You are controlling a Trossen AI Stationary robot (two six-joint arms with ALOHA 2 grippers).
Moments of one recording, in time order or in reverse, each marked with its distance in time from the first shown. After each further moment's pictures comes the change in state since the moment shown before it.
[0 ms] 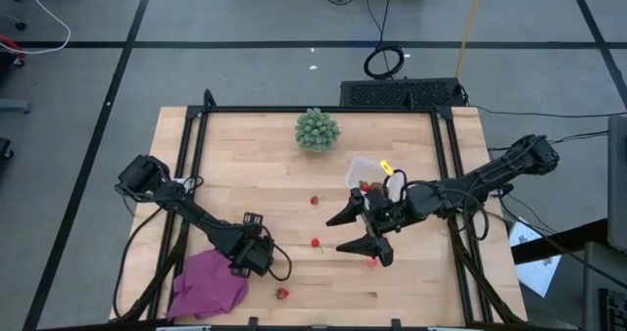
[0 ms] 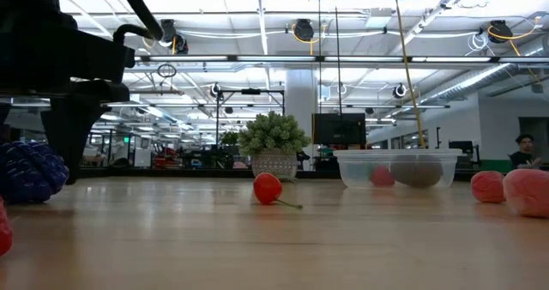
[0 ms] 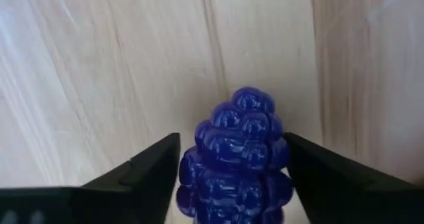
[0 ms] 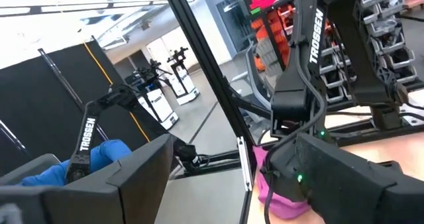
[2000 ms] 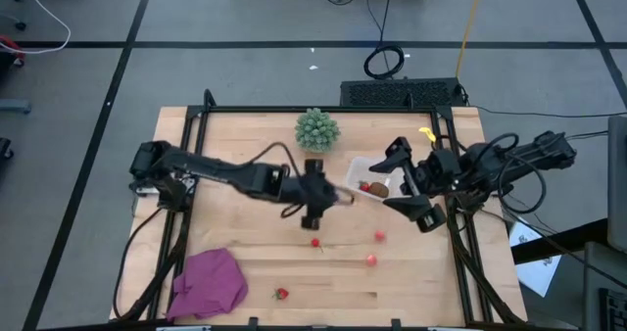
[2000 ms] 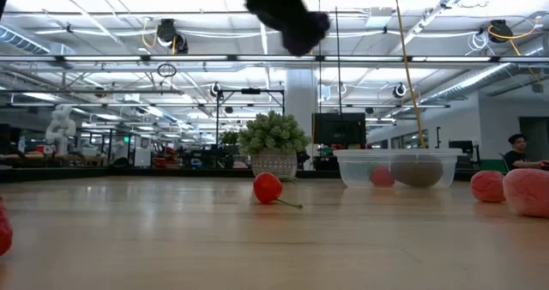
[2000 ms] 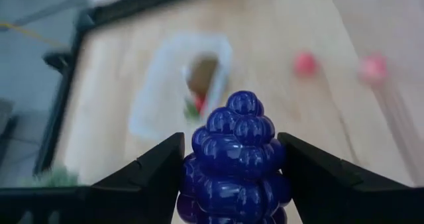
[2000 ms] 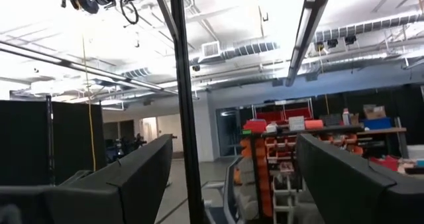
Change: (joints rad) left arm 0.432 0.007 0.447 0.387 -0.098 0.546; right arm -0.069 -0.259 0.000 0.169 0.005 -0.385
